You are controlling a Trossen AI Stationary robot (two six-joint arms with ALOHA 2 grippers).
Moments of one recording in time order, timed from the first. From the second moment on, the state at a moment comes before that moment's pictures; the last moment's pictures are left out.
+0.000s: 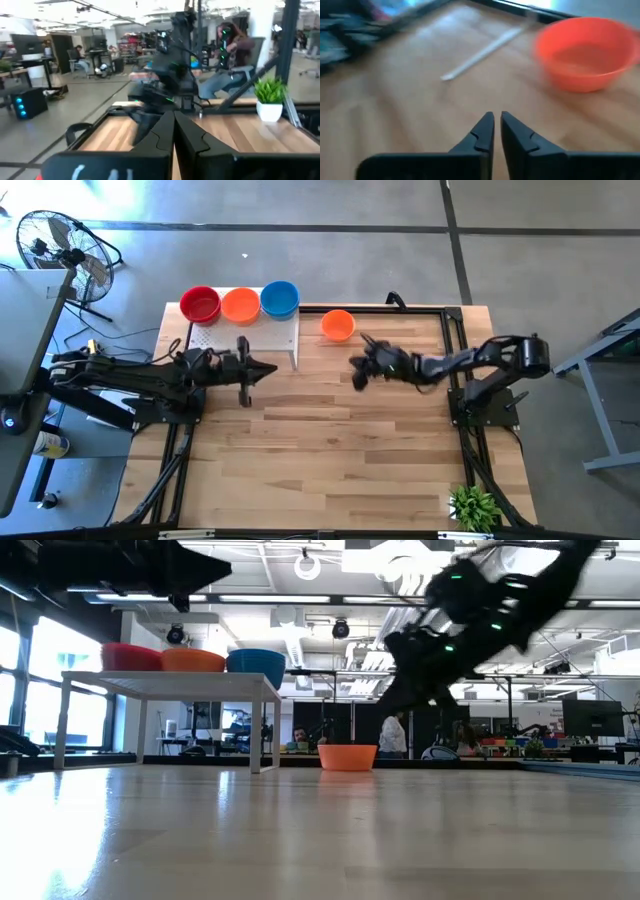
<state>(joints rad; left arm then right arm) 0.04 0.76 0.31 0.60 -0.07 0.08 -0.21 1.50 0.54 0.50 0.24 0.45</state>
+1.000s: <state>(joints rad) 0.04 0.88 0.31 0.65 -0.03 0.10 -0.67 1.93 1.21 -0.22 0.01 0.52</state>
